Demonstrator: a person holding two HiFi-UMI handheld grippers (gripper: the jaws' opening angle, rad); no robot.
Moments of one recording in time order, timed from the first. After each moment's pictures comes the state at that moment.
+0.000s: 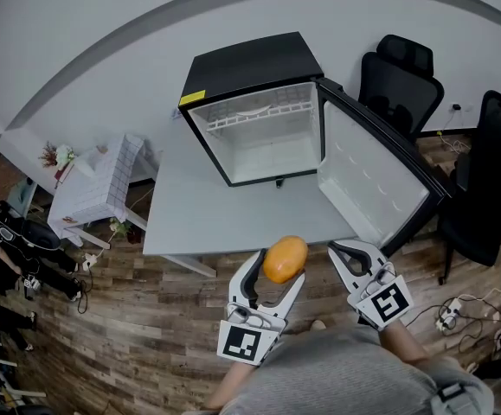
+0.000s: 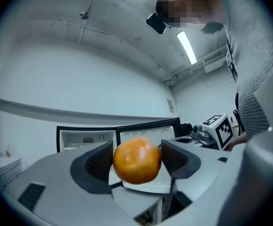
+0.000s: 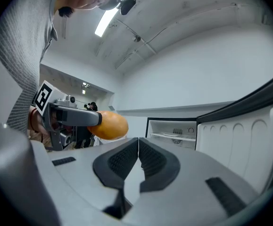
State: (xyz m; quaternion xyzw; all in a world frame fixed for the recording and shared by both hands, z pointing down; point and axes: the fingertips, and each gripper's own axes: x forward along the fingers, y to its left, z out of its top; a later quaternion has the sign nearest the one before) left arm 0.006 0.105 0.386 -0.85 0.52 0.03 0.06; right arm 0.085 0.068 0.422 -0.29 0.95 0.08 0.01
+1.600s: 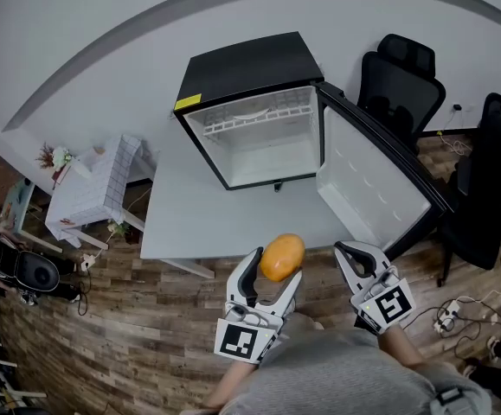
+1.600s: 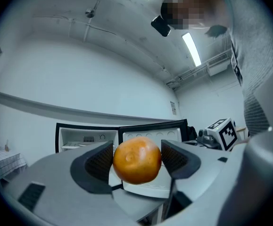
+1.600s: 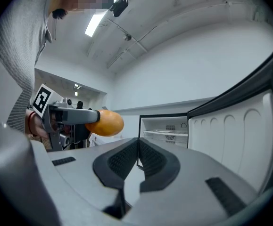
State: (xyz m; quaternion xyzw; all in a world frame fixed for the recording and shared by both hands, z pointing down) left arm -0.003 0.075 0.395 -0.85 0.53 0.02 0.04; right arm 0.105 0.035 0.428 -0.33 0.94 0.04 0.01
